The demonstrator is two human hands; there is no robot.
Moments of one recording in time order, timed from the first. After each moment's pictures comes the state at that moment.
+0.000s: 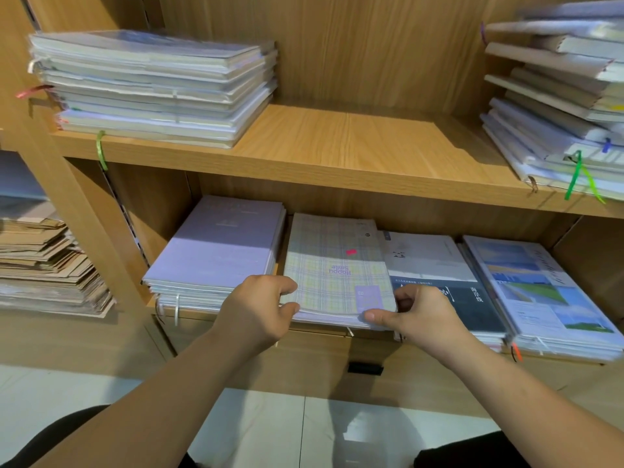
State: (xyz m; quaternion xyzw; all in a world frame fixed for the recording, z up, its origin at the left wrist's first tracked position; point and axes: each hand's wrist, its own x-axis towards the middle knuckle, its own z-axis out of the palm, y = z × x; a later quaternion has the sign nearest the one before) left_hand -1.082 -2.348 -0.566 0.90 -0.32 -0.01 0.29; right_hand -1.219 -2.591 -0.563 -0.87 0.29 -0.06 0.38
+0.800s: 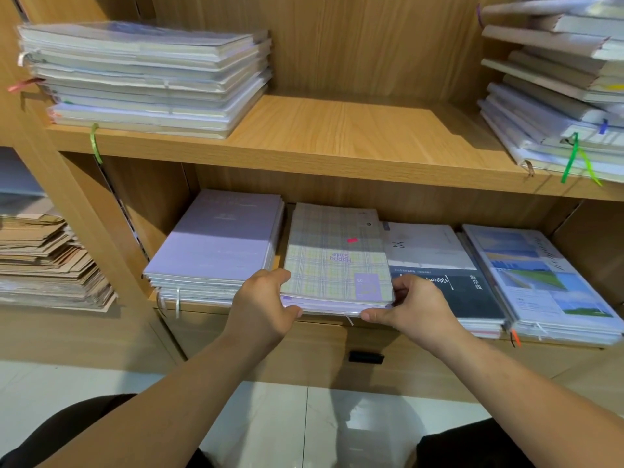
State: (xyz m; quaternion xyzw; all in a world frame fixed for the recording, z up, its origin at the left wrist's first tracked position) left_hand -1.097 -2.352 -0.585 0.89 -0.28 0.00 0.35; right_hand -1.216 -2.586 -0.575 -0.87 0.30 -0.08 0.38
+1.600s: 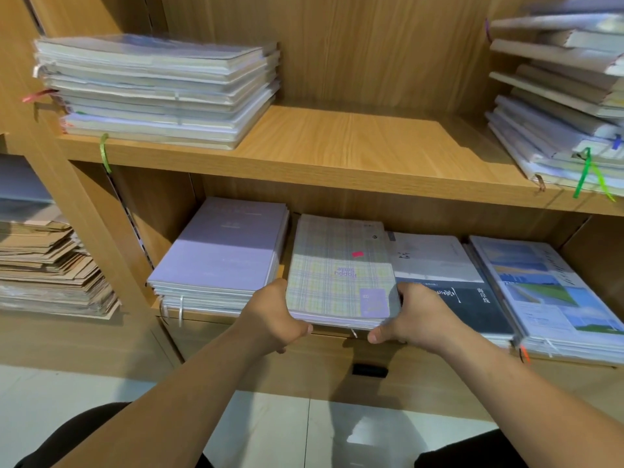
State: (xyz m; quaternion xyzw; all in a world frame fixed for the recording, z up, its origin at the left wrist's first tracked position) left_hand -1.079 -2.368 -0.584 0.86 -0.20 -0.24 0.40; right_hand -1.204 -2.585 -0.549 -0.89 0.31 0.06 0.32
